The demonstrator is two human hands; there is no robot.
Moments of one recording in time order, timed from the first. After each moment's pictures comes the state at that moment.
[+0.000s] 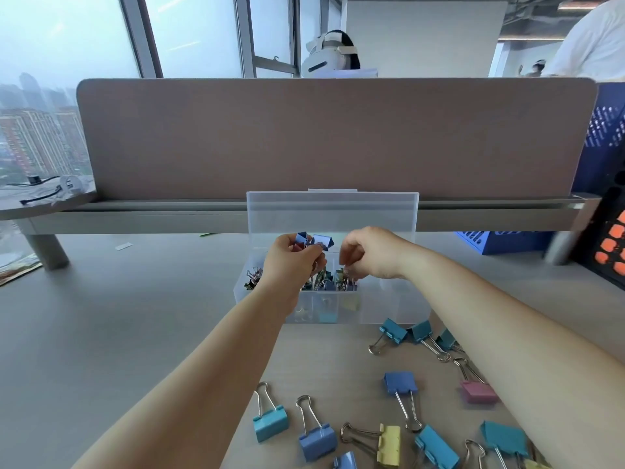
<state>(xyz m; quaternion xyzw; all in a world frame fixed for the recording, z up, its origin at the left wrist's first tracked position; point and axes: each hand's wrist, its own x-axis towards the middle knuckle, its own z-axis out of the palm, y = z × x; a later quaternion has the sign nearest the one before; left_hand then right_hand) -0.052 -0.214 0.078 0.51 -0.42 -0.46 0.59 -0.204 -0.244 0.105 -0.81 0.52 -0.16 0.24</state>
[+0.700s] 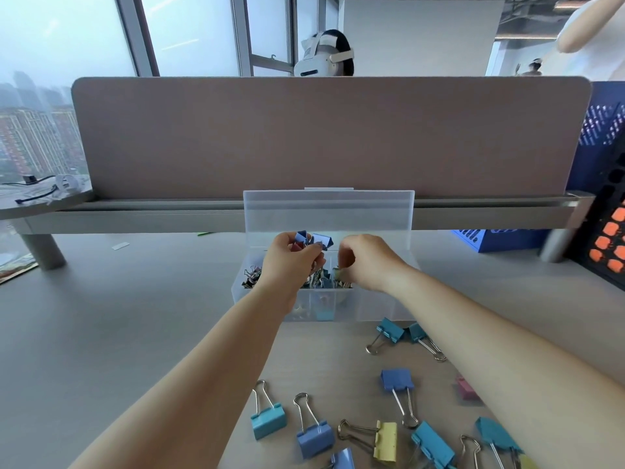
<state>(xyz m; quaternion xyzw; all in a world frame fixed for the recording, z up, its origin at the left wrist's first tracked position) -0.054 -0.209 0.079 0.52 -0.43 -0.45 0.58 -0.193 -0.240 0.083 -0.80 0.55 -0.19 0.14</state>
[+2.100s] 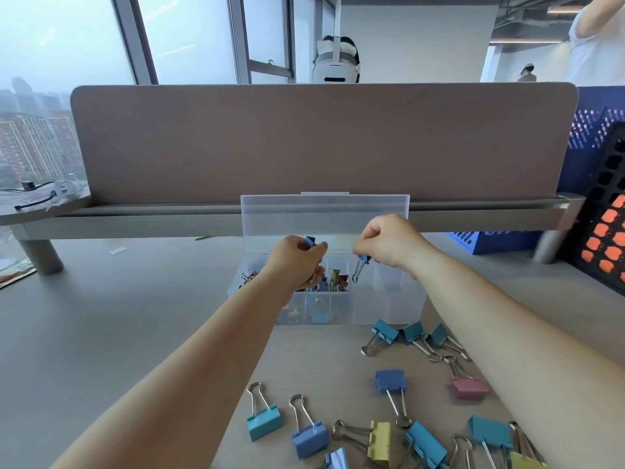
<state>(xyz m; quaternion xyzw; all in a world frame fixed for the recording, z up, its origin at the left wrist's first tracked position) -0.060 -0.212 0.094 0.59 -0.49 -0.45 0.46 -0.221 -0.239 0.111 -0.68 0.61 -0.31 0.24</state>
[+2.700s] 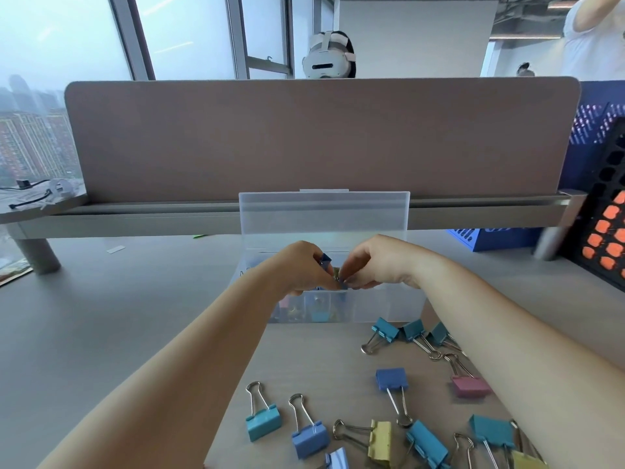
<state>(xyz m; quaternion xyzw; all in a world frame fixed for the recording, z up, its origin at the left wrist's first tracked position) -0.056 -0.204 0.105 0.62 -0.67 -0.35 0.19 -0.219 -0.227 0.104 -0.73 0.55 -0.17 0.36</state>
